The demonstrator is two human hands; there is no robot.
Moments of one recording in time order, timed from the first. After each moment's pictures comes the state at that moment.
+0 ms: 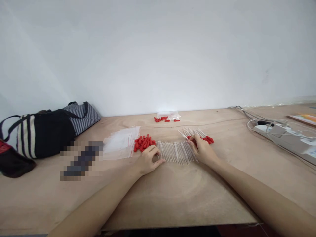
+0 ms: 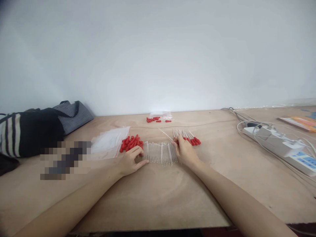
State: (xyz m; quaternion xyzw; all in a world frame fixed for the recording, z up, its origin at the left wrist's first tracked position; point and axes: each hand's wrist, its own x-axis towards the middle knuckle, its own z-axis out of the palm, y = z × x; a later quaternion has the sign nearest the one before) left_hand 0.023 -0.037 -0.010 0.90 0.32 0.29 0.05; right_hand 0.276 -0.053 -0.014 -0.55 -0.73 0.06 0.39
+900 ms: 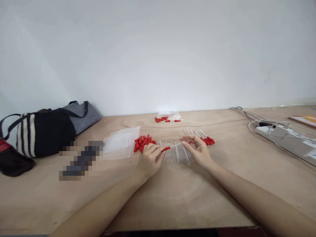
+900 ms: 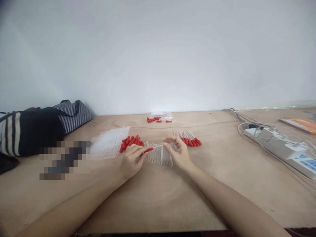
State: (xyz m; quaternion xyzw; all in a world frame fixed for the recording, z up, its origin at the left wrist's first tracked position) left_hand 0.042 -0.048 -0.009 0.85 0.32 0.41 -0.08; right_hand 0.243 -0.066 -0.008 -0.44 -0.65 0.21 0.59
